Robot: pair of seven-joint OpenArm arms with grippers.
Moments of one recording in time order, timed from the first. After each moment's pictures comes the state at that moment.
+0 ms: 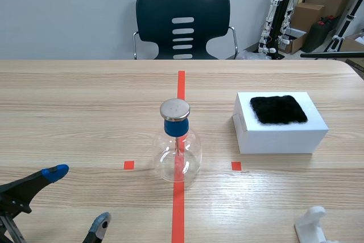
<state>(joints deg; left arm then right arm) 20.7 -25.1 16.7 54.6 8.1 -19.0 -79.6 -17.5 51.3 9.9 73.6 -46.3 -11.6 16.4</state>
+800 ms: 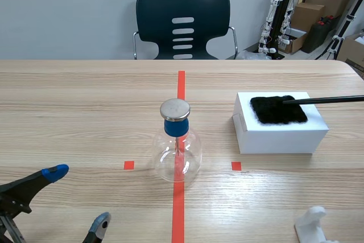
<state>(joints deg) 20.7 -25.1 16.7 54.6 8.1 -19.0 -79.6 -12.8 43.9 4.8 67.6 -60.4 -9.5 13.1</state>
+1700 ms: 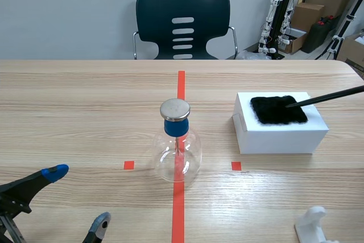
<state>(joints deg) 20.7 -25.1 16.7 54.6 8.1 -19.0 -79.6 -11.7 46.9 4.4 70.5 -72.9 -12.6 11.0</state>
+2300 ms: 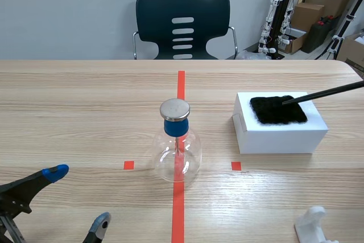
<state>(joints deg) 20.7 -25.1 16.7 54.6 8.1 -19.0 -79.6 -11.0 48.3 1.0 70.7 -70.8 -15.5 9.2</state>
